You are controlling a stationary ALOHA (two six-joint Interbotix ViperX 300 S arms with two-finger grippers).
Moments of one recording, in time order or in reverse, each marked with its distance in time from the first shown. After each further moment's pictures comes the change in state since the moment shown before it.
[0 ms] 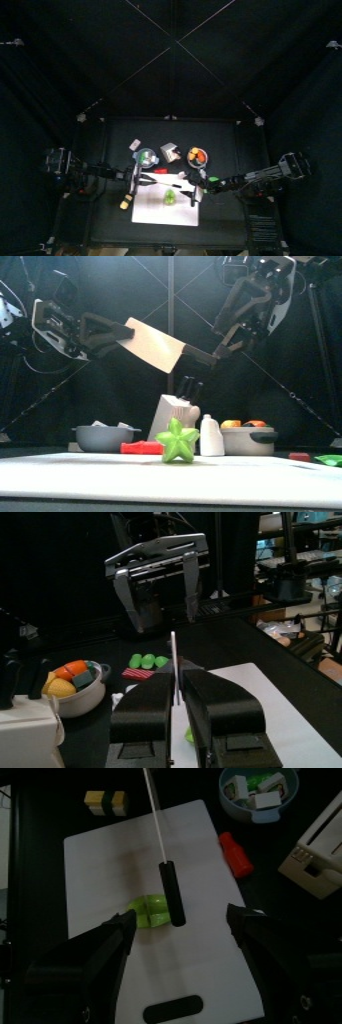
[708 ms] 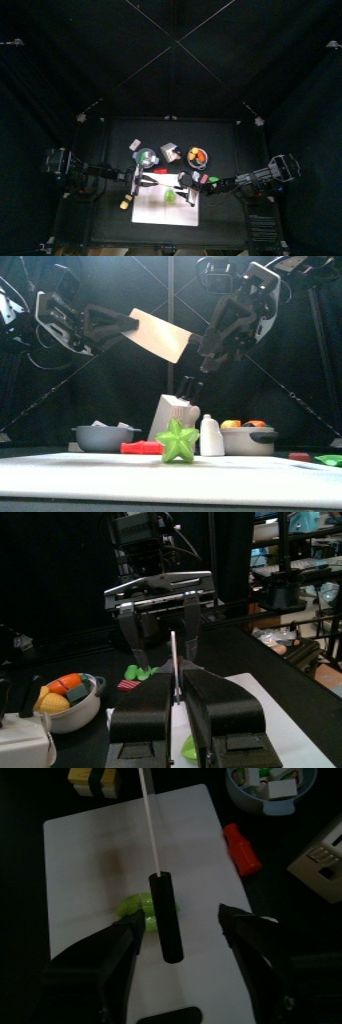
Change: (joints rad) left arm -0.031 0.006 -0.031 0.000 0.002 0.002; right arm 0.002 0.112 -0.064 0.000 0.011 -0.029
